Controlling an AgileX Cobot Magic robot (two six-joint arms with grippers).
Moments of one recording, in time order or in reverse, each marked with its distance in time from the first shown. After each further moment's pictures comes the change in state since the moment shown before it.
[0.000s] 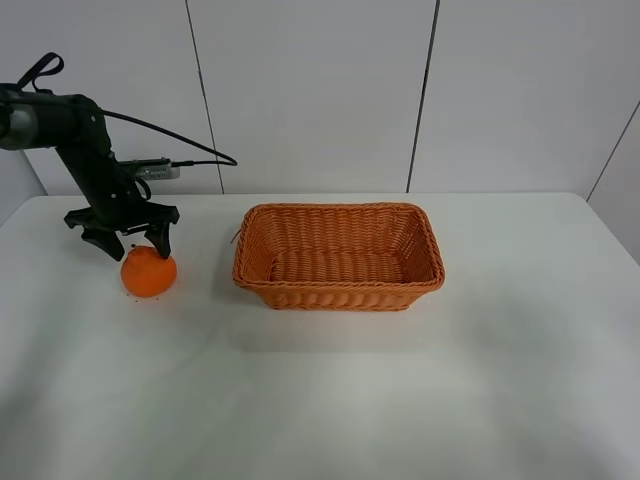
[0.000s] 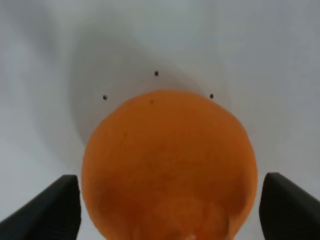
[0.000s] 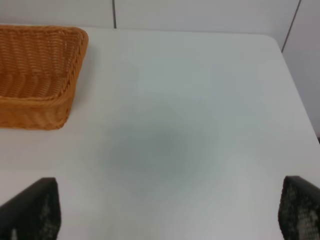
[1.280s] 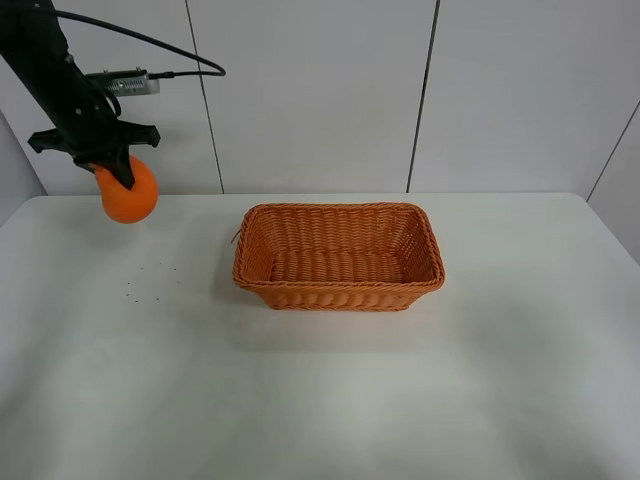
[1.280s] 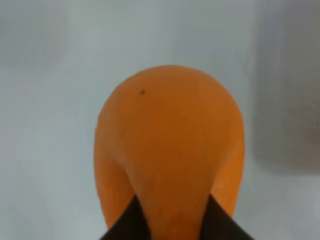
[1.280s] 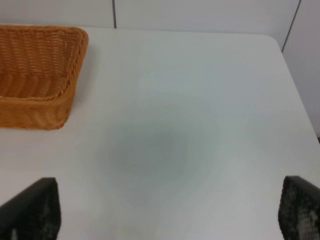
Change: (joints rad) left arm -0.013 -0.150 -0.257 0.002 0.223 -0.003; right arm 0.000 0.000 0.000 0.000 0.000 0.000
